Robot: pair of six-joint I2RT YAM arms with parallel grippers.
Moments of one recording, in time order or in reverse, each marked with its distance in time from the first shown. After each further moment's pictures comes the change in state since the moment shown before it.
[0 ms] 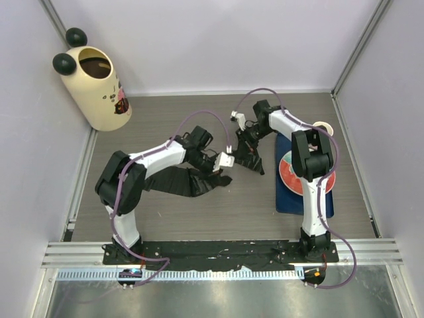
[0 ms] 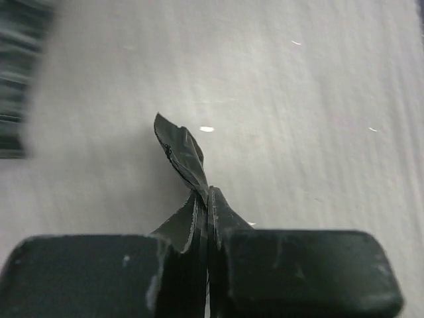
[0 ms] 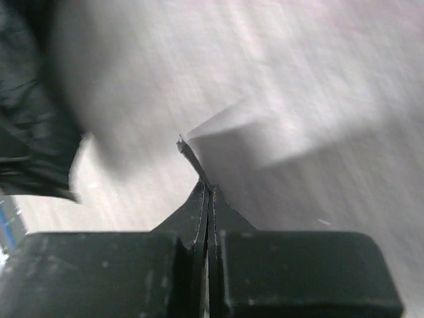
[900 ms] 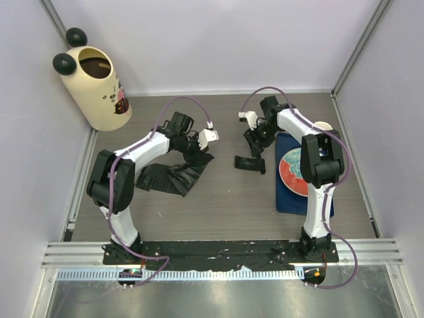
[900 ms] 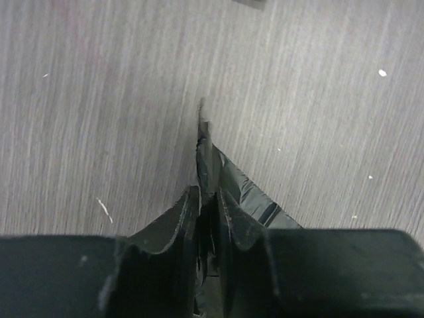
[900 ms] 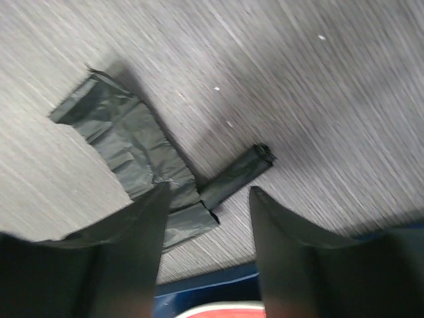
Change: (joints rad) left arm 0.162 -0.063 -0.006 0.037 -0.240 -0.186; right arm -0.039 -0.130 -0.074 0.020 0.436 0.046
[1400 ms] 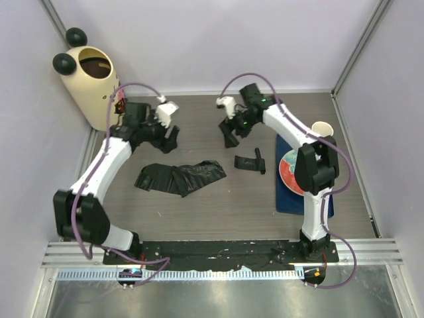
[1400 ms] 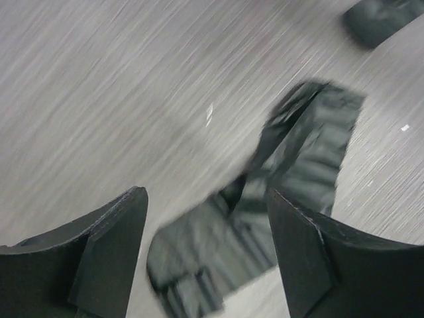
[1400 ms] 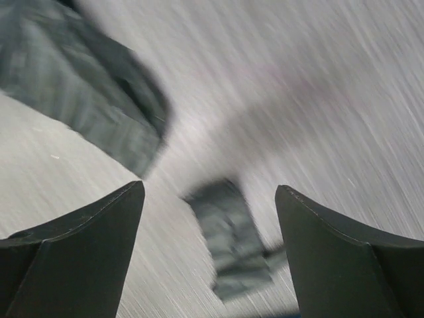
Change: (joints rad) left arm 0.178 -0.294 0.003 -0.018 -0.113 -0.342; right arm 0.114 -0.055 0.151 0.022 -0.068 0.110
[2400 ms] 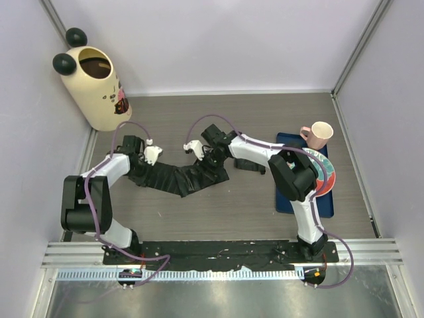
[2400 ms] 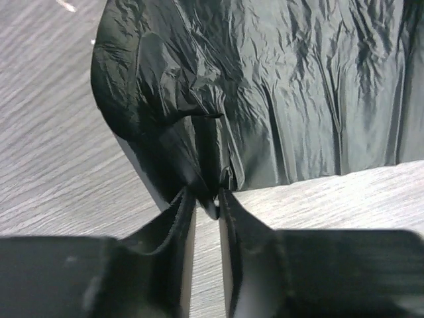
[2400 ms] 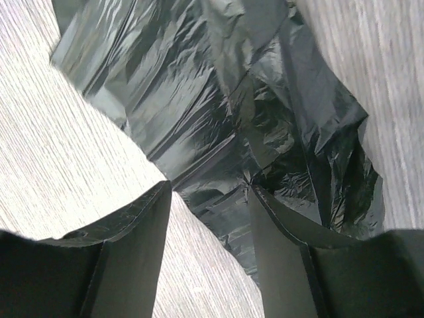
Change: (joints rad) left arm 0.232 0.007 -0.453 -0.046 -0.346 0.074; right arm 0.382 0.076 -0.237 0.230 0.017 0.111
